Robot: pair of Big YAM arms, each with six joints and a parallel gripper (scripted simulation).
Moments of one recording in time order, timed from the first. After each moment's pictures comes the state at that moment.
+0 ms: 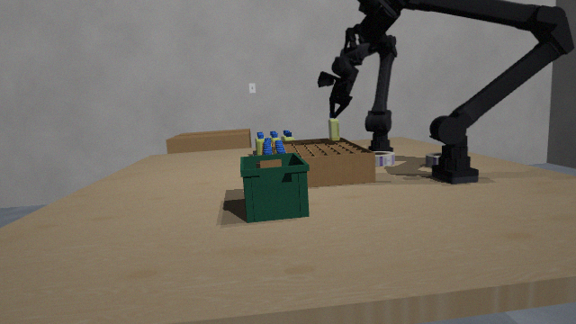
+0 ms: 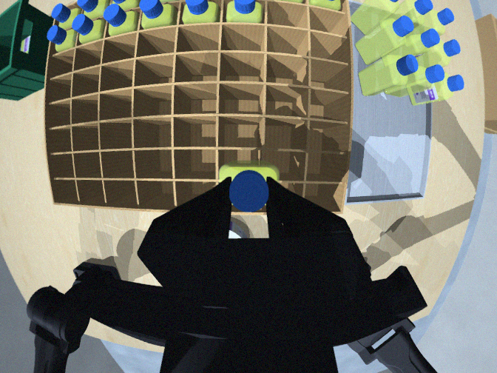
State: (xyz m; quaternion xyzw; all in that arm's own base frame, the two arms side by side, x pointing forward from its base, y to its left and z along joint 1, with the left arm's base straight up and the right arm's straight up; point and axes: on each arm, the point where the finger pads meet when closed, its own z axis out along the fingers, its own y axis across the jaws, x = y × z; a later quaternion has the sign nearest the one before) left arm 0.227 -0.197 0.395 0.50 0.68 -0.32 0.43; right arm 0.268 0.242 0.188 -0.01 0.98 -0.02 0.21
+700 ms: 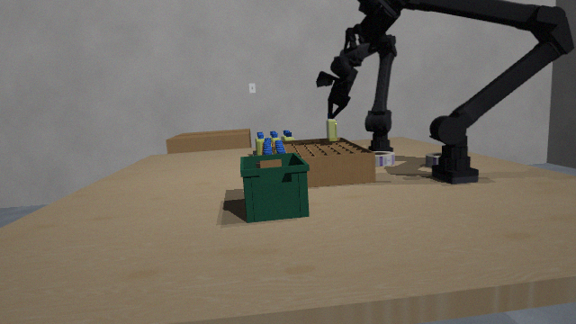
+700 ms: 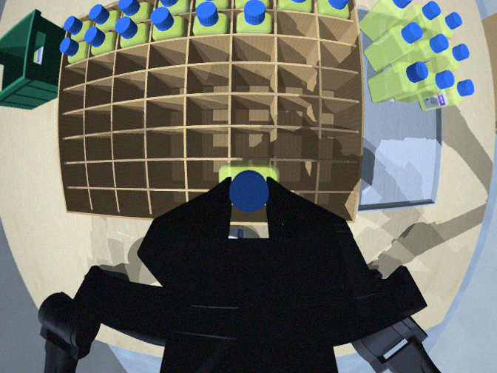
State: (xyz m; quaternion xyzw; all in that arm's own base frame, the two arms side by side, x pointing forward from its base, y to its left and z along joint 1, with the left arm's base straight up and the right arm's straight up) left arm 0.227 -0.197 0.395 0.50 0.68 -0.32 0.43; right arm 0.278 0.254 0.187 0.00 0.97 0.00 0.22
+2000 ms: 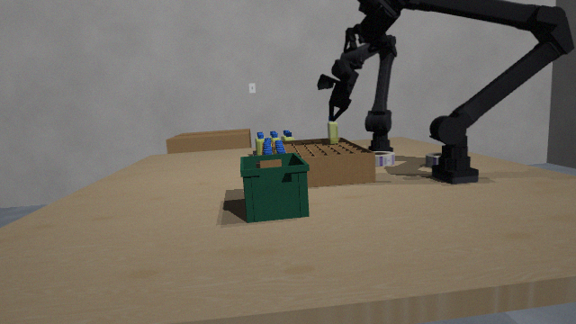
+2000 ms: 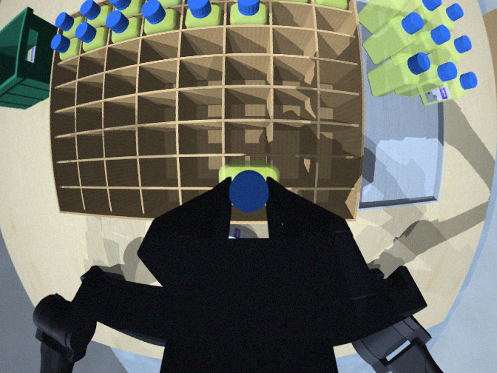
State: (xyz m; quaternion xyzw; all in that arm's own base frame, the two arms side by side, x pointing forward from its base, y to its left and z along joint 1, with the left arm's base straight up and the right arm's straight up) left arm 0.227 -0.197 0.395 0.50 0.68 -0.32 0.43; right arm 0.273 0.248 0.177 0.00 0.98 0.00 0.22
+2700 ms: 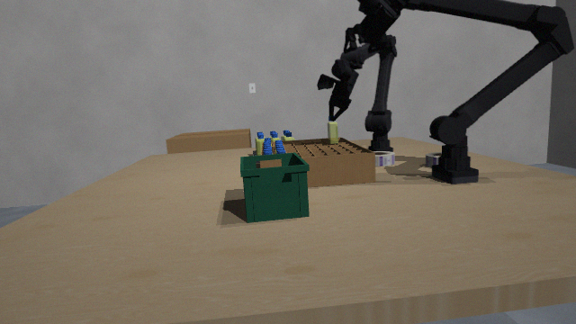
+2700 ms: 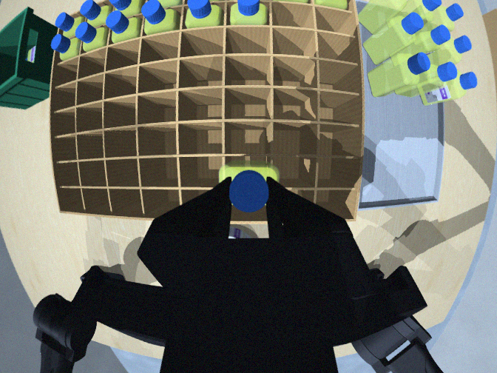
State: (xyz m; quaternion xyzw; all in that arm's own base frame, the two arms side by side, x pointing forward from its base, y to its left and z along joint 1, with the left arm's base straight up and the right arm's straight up) left arm 0.227 -0.197 0.395 0.50 0.68 -0.32 0.43; right arm 0.273 0.248 0.177 0.00 0.98 0.00 0.22
